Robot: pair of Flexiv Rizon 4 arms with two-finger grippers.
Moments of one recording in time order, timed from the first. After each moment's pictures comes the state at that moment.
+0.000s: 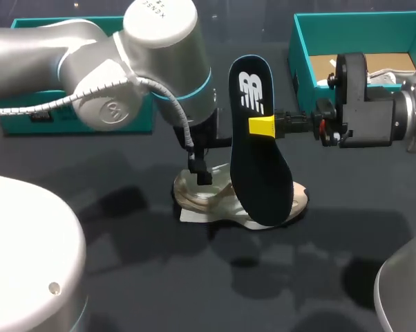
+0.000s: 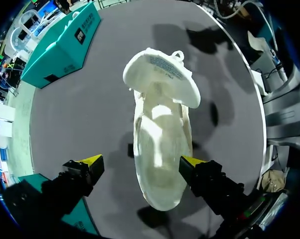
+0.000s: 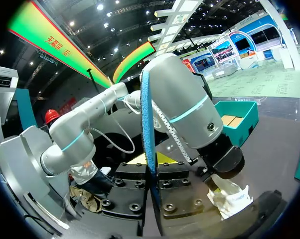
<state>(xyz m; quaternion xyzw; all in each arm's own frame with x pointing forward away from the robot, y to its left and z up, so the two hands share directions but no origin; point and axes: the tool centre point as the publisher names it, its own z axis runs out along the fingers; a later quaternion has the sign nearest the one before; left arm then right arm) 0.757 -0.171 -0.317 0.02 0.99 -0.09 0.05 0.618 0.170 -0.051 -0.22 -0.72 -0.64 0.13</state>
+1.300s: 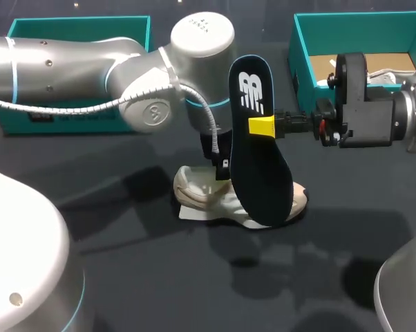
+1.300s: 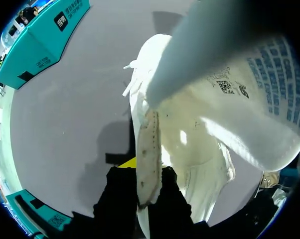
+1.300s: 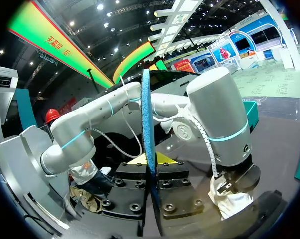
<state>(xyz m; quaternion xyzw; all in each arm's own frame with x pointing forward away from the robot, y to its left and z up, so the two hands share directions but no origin) 0.768 -0.205 -0.383 0.04 1.00 -0.06 -0.01 0.618 0.170 -0.051 -0.22 -0.72 -0.64 0.13</state>
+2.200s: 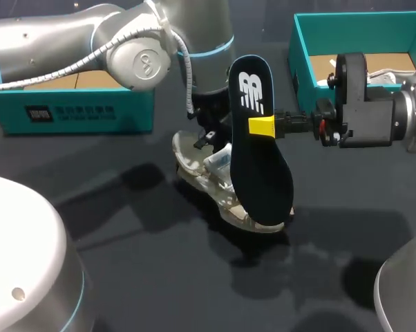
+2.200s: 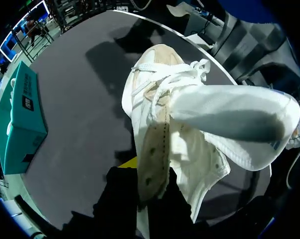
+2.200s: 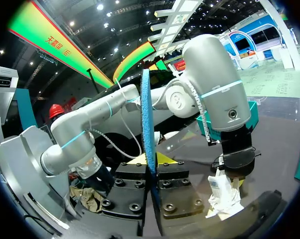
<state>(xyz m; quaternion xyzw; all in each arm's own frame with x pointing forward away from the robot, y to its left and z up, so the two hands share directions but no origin) 0.764 -0.208 -0.308 0.34 0.93 -0.11 -0.05 0.618 0.170 -0.051 -0.22 -0.72 -0.64 0.13</state>
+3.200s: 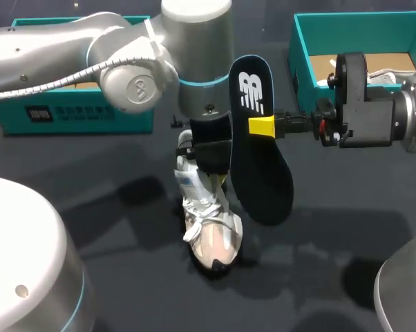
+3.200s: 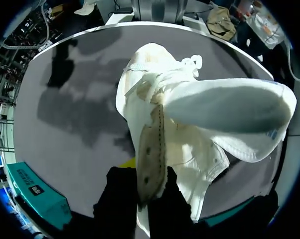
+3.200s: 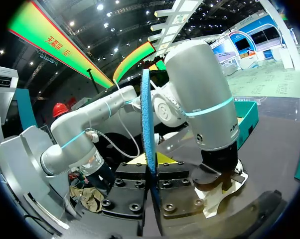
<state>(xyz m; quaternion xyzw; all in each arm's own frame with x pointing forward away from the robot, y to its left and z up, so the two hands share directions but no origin) 0.732 -0.190 -0.326 0.66 0.75 -0.07 -0.01 0.618 0.170 -0.051 -0.22 -0.72 -0.64 0.13</state>
